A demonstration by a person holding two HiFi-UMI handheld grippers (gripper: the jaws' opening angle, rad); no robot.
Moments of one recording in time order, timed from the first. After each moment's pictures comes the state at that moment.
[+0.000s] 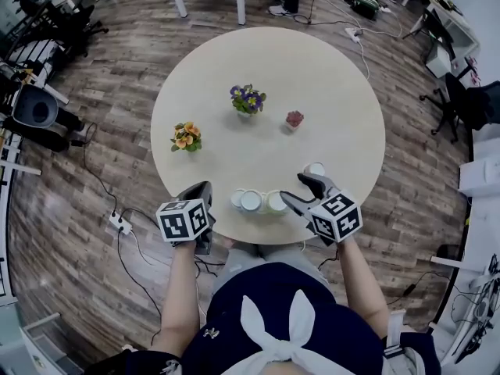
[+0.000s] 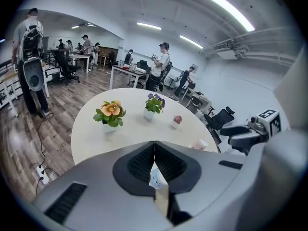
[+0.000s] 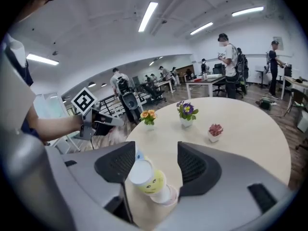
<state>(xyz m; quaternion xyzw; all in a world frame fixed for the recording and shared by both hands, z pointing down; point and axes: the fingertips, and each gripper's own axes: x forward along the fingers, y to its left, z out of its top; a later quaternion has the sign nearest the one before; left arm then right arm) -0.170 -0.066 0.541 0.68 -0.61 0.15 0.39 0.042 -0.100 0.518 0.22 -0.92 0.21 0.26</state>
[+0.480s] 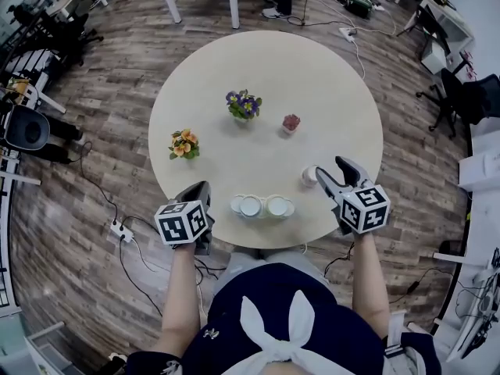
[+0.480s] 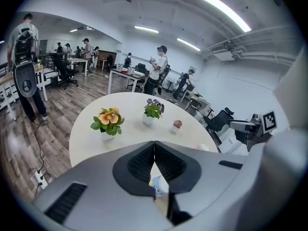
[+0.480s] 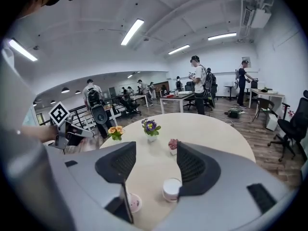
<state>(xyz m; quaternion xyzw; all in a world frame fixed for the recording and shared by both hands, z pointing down) -0.174 -0.084 0.530 0.69 -0.61 0.14 0.37 0.132 -0.175 0.485 0.39 -0.88 0.18 0.20</state>
